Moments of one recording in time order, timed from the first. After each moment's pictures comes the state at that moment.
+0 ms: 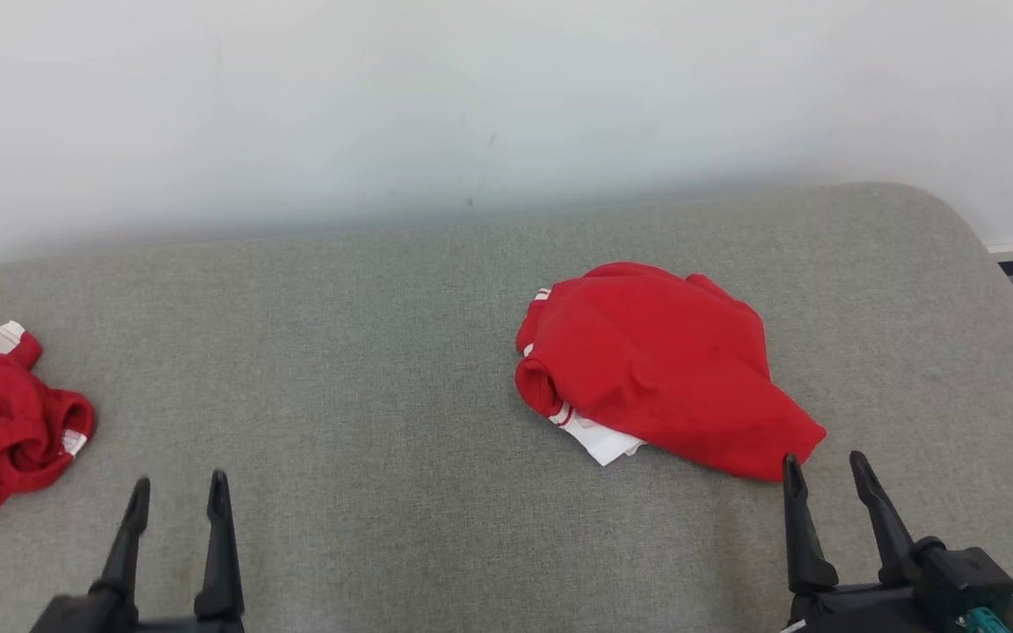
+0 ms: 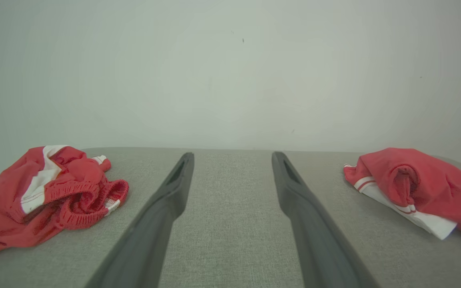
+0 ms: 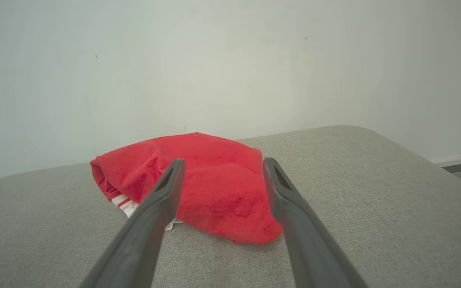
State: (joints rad) left arm -0.03 0.27 -0.15 0.07 -0.37 0.07 -0.26; right arm 0.00 -0.05 -0.02 0.16 0.17 0.13 -0.26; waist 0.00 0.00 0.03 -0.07
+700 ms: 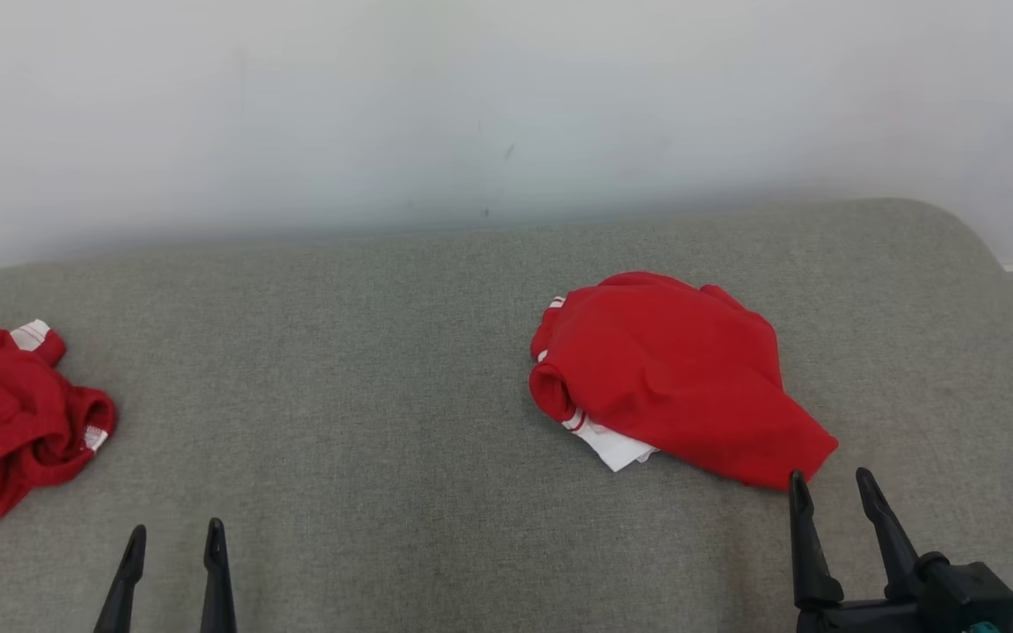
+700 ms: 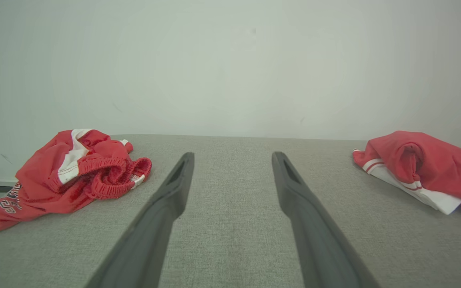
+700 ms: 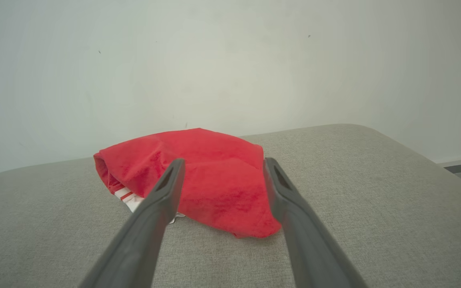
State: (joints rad) left arm 0.10 0.08 0.08 0.05 -0.16 -0.11 -0.26; right arm 0.03 -0.05 -0.03 0.15 0.15 0.13 -0.26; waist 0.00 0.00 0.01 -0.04
